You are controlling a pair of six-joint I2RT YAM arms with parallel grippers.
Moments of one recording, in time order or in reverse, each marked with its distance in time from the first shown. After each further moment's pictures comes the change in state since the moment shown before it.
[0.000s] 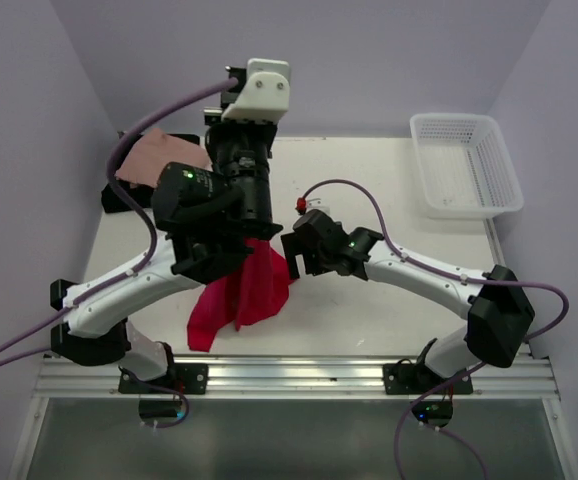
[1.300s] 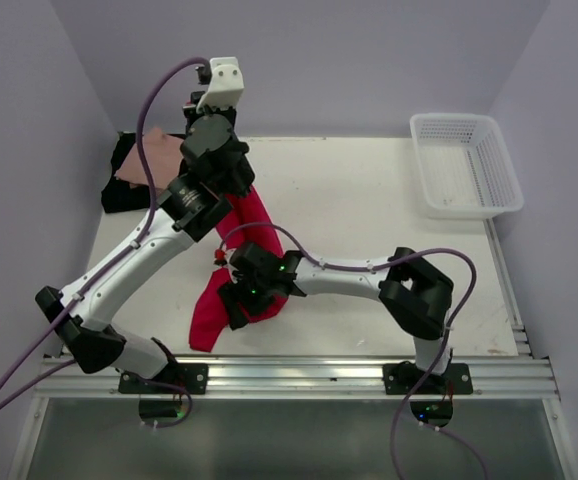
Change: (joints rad) left arm 0.478 -0.071 -0.336 -0.404 0.033 -0.611; right arm 0.230 0.399 0.159 0.212 -0.544 -0.082
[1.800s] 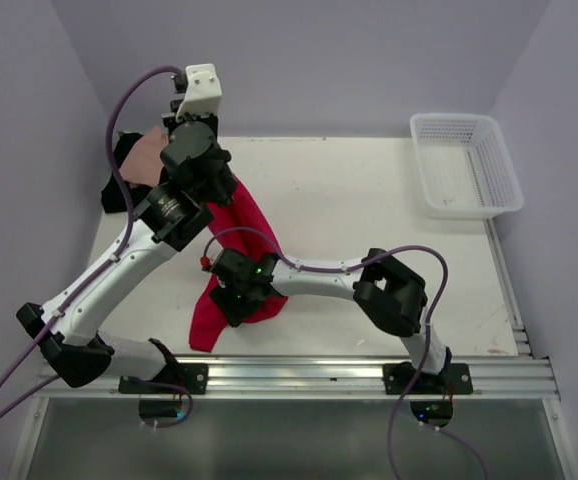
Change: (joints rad) left arm 0.023 -0.098 -0.060 -0.082 0.012 -0.091; right arm 0.049 0.173 0.226 -0.143 0.150 -0.069
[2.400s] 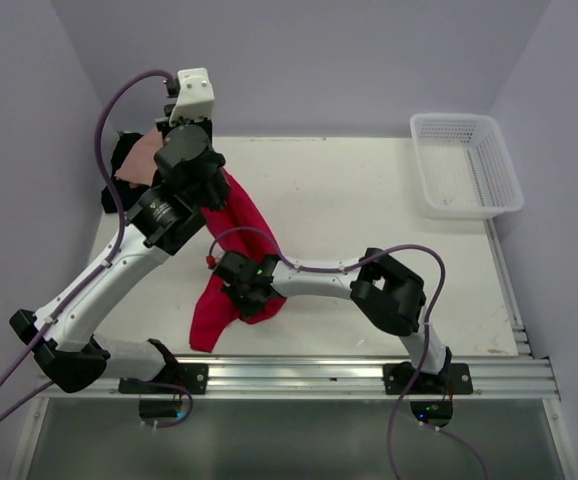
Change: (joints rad) left arm 0.010 -0.040 -0.023 -0.070 0.021 -0.063; right arm -0.003 0.014 -0.027 -0.014 0.119 0.015
